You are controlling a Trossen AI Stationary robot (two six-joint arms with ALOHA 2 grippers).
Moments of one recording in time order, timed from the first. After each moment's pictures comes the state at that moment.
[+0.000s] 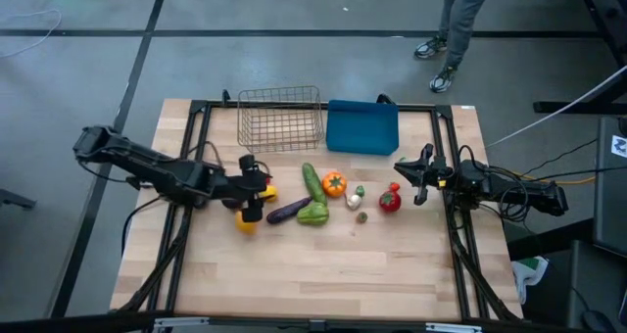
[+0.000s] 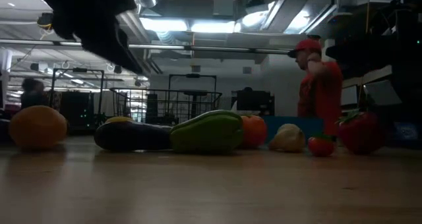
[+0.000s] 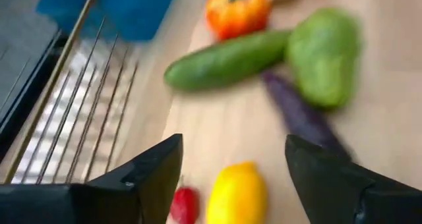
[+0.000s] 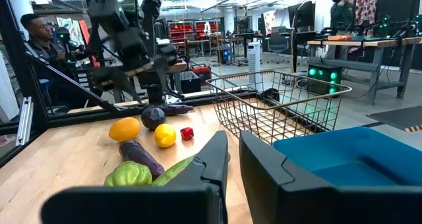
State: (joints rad) left arm -0.20 1.15 0.67 -0.38 -0.47 -0.17; right arm -0.07 0.01 0.01 0.05 0.16 0.05
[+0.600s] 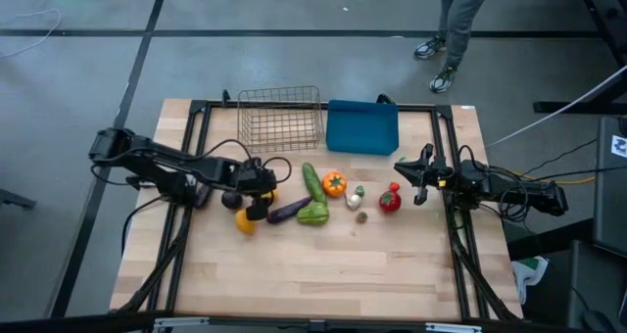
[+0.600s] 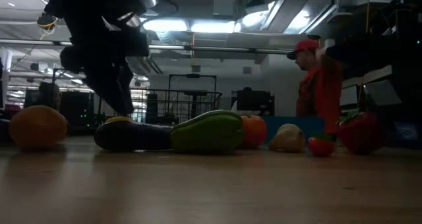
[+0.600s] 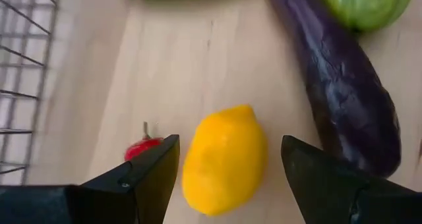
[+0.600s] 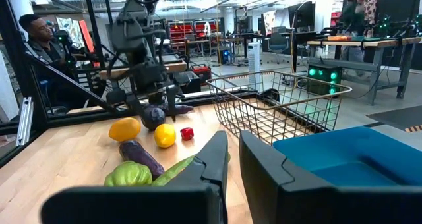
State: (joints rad) left arm -0.06 1.36 0.70 -0.47 -0.22 -0.20; right arm -0.07 0.01 0.01 0.05 0.16 0.05
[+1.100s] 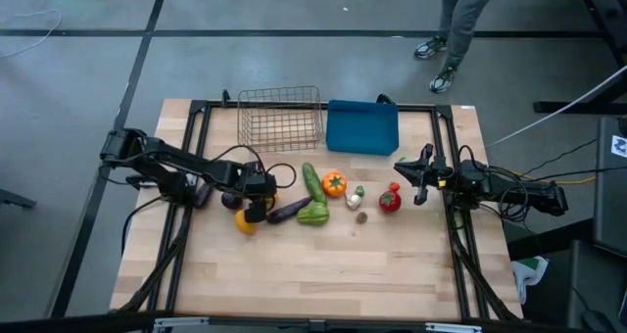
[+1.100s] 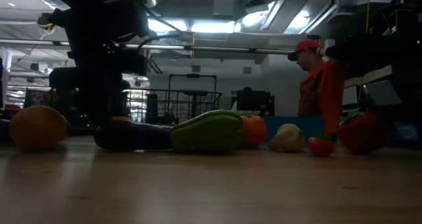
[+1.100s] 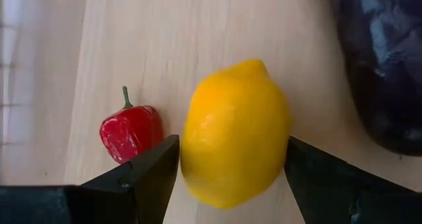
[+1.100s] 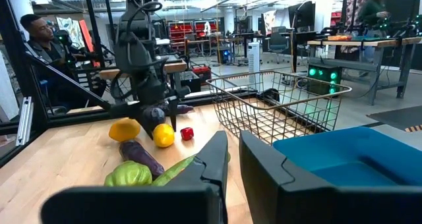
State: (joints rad) left arm -0.06 1.46 0.70 -0.51 -0.21 -0.18; right arm -0.07 0.01 0.01 0.05 0.16 0.05
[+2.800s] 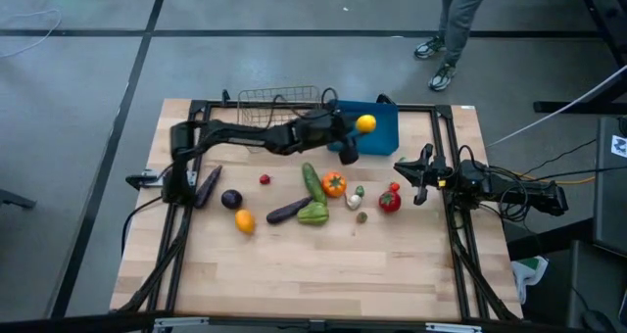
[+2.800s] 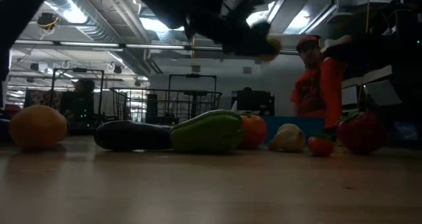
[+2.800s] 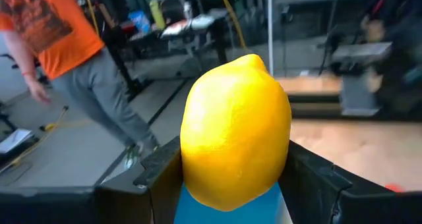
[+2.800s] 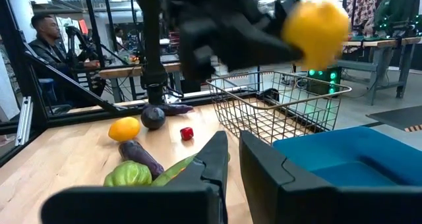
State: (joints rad) left arm 0.25 2.01 1.44 0.37 -0.21 0.23; right arm -0.07 0.01 0.01 0.05 0.17 0.05
